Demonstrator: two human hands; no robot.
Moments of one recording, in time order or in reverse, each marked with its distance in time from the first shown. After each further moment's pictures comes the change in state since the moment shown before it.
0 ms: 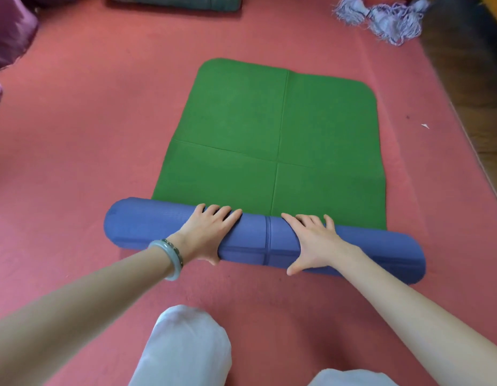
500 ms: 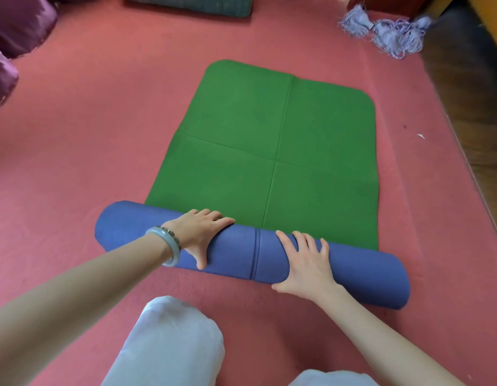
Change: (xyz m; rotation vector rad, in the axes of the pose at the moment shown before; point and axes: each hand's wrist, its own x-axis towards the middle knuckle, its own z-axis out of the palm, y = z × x) left_hand -0.021 0.011 -0.016 -0.176 -0.225 0.005; right_hand -0.041 -0.013 0.066 -0.120 0.280 0.039
